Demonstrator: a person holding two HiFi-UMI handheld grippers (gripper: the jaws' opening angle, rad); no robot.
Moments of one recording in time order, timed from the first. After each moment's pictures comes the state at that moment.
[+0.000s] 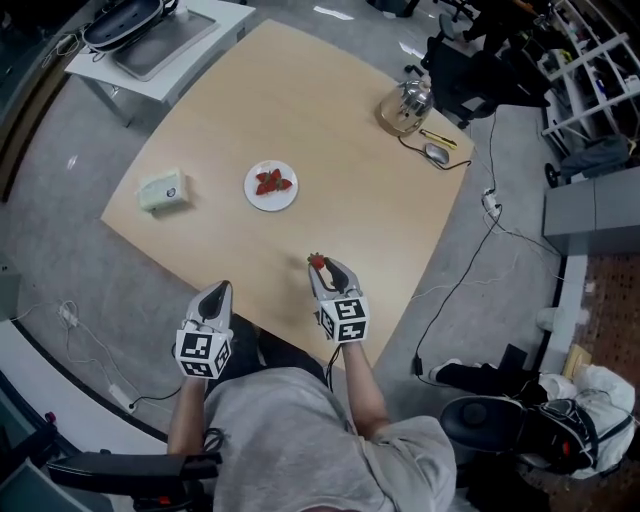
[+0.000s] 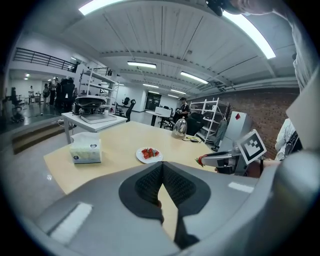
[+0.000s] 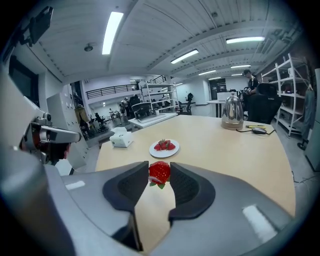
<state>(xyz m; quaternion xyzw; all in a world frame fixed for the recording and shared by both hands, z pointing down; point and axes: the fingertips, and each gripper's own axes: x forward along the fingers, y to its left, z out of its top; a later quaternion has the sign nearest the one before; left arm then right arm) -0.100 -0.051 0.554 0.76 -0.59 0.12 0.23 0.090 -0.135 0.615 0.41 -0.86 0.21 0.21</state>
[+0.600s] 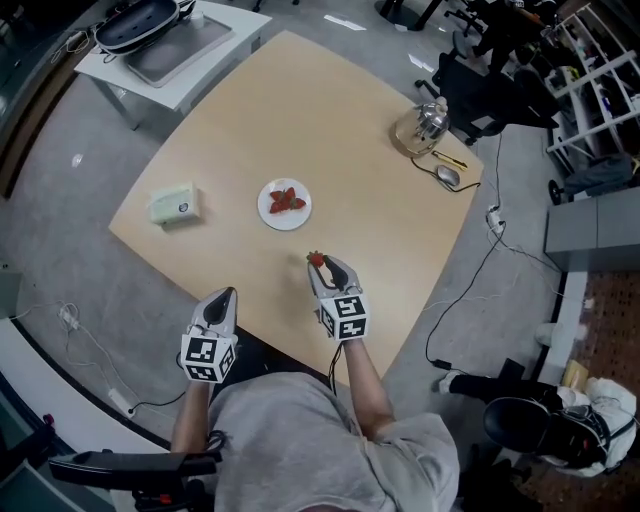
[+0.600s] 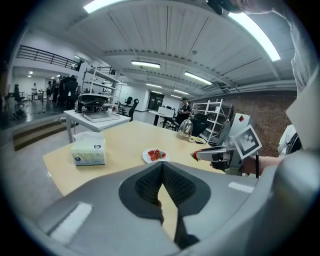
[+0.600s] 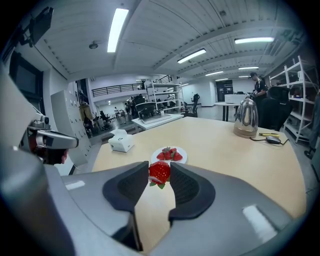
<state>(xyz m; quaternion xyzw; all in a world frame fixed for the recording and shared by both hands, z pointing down) -0.131 -0.078 0.563 0.75 -0.60 0.11 0.24 0.040 -0.185 0.611 0.38 -0.88 0.19 0.22</state>
